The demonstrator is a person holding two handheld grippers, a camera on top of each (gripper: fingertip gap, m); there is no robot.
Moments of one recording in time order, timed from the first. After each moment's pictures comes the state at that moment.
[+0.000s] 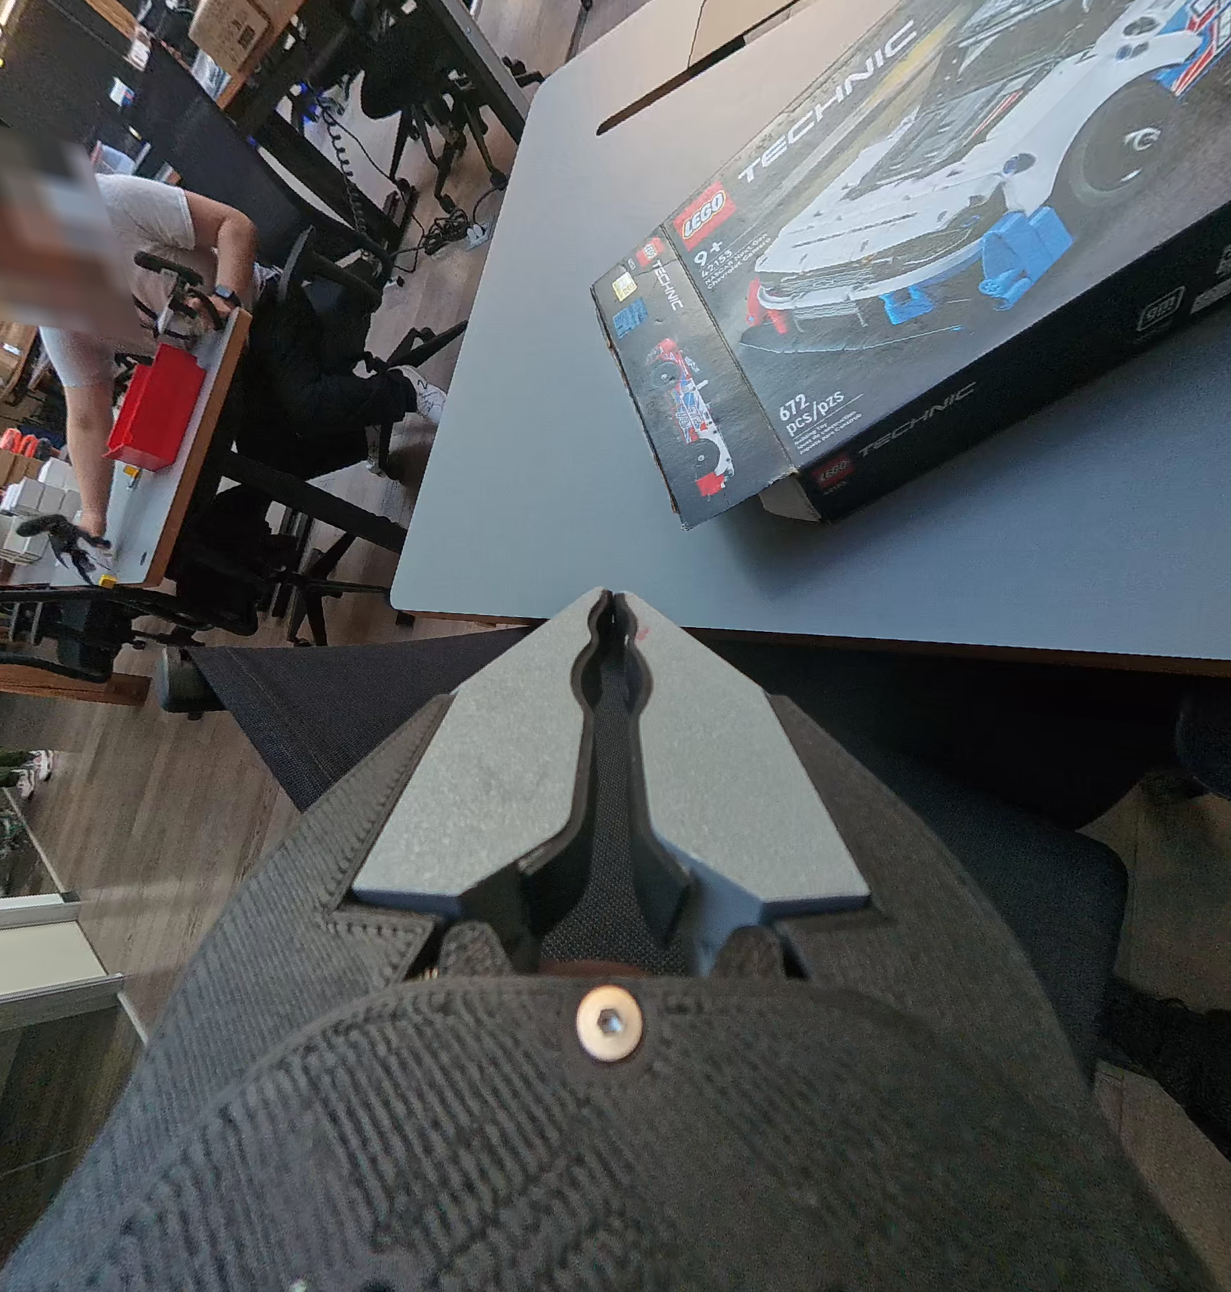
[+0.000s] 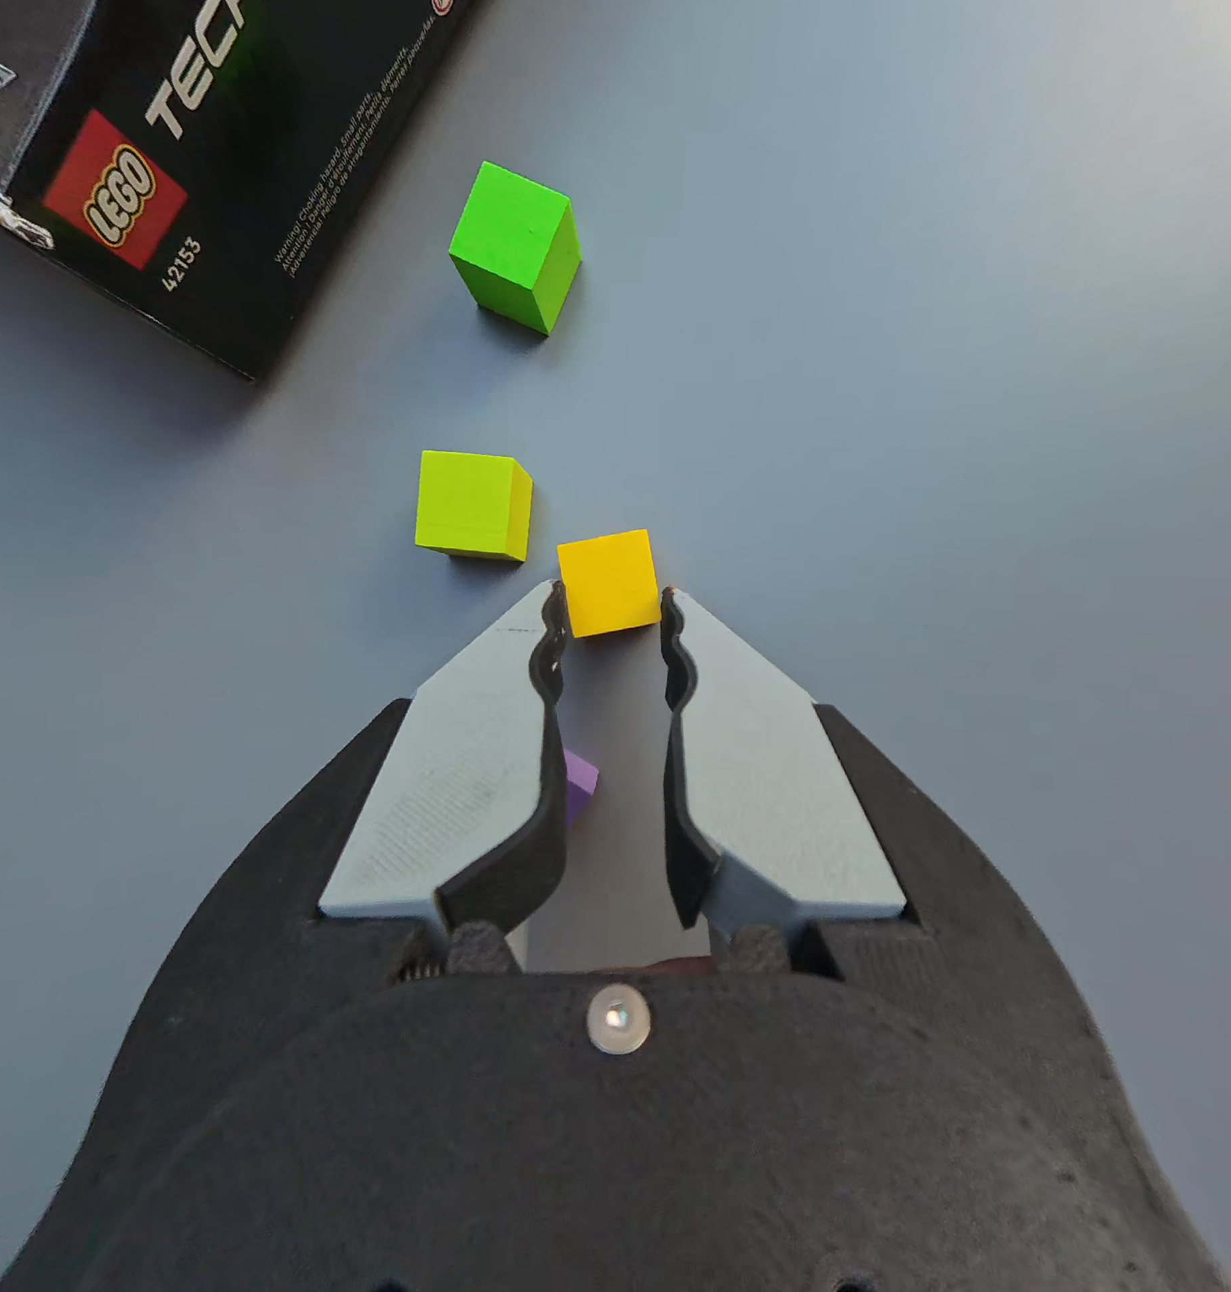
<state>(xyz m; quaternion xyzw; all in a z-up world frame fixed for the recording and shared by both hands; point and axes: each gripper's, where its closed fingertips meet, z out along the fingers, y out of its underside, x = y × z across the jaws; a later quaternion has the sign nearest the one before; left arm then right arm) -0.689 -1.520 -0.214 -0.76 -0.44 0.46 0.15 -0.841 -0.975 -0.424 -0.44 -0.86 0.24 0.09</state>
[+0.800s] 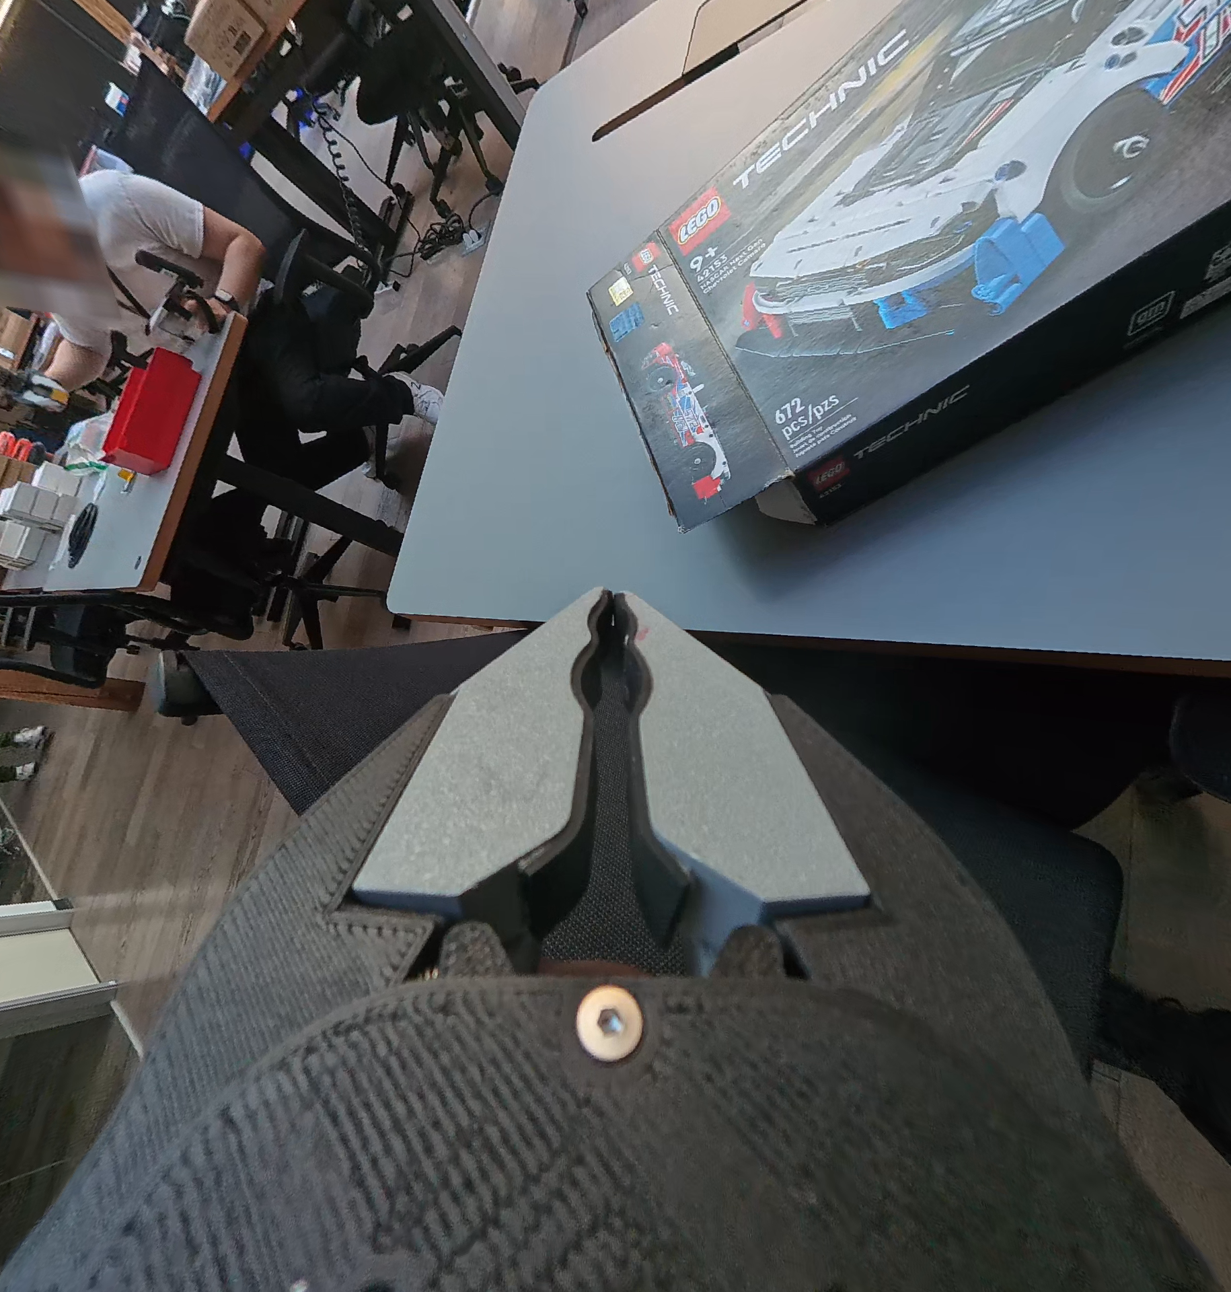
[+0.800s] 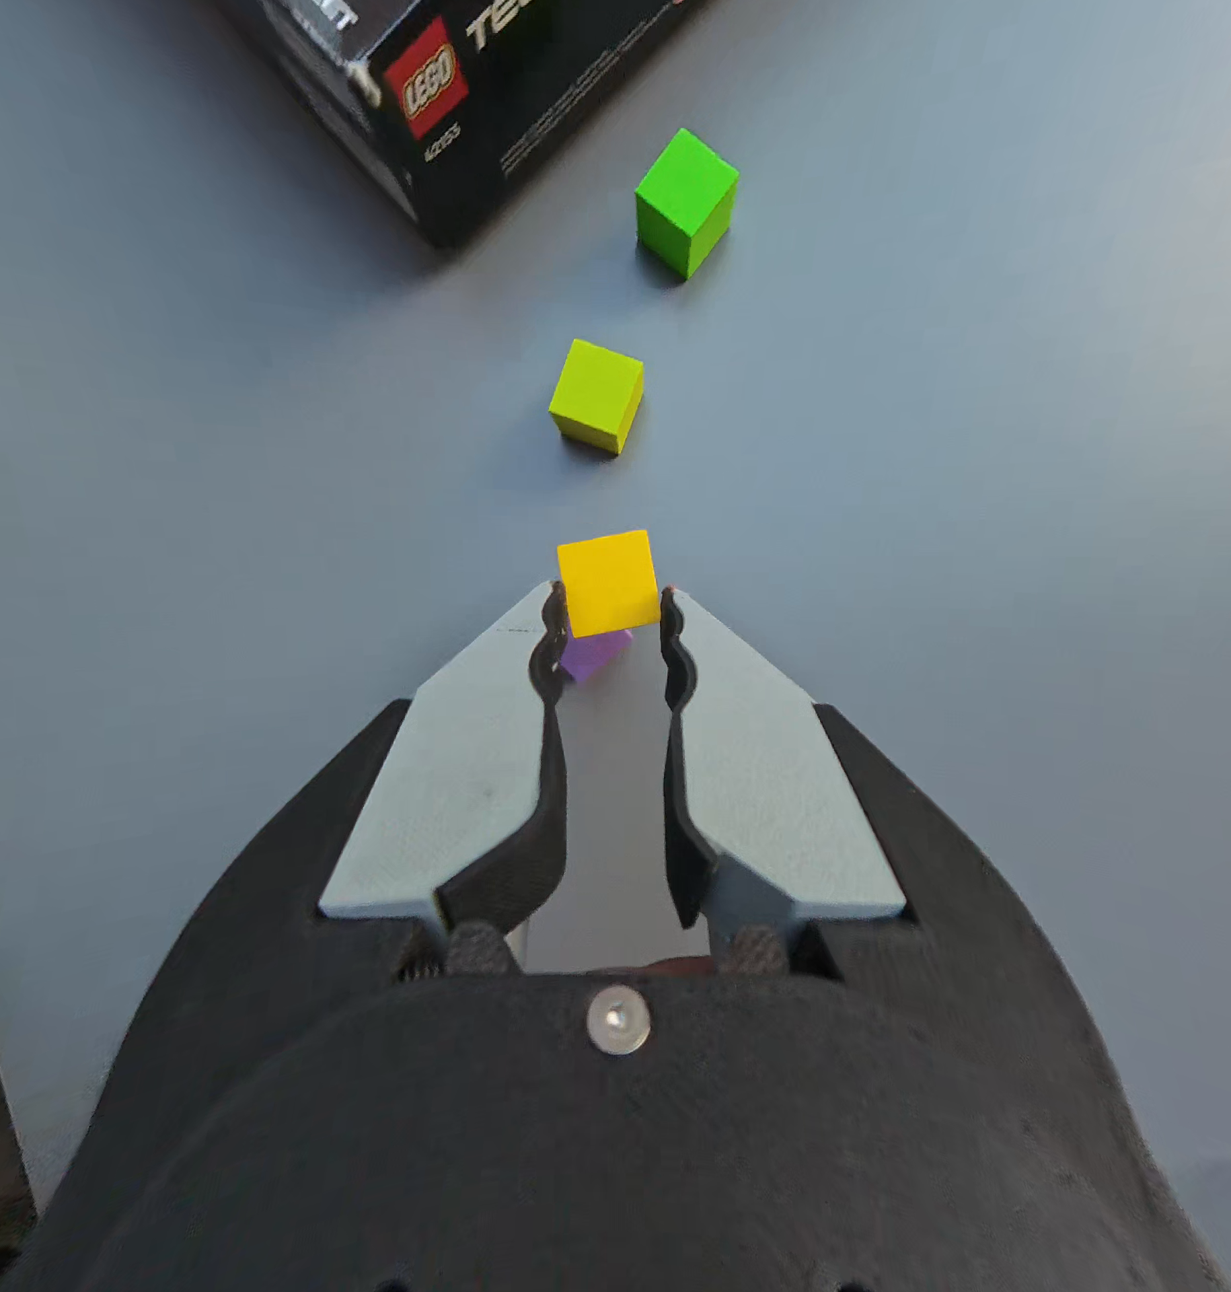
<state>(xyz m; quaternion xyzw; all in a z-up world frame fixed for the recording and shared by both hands) -0.688 -1.519 -0.213 -0.76 -0.44 0.46 0.15 -0.800 -0.961 -0.379 -0.32 -0.91 0.25 0.05</state>
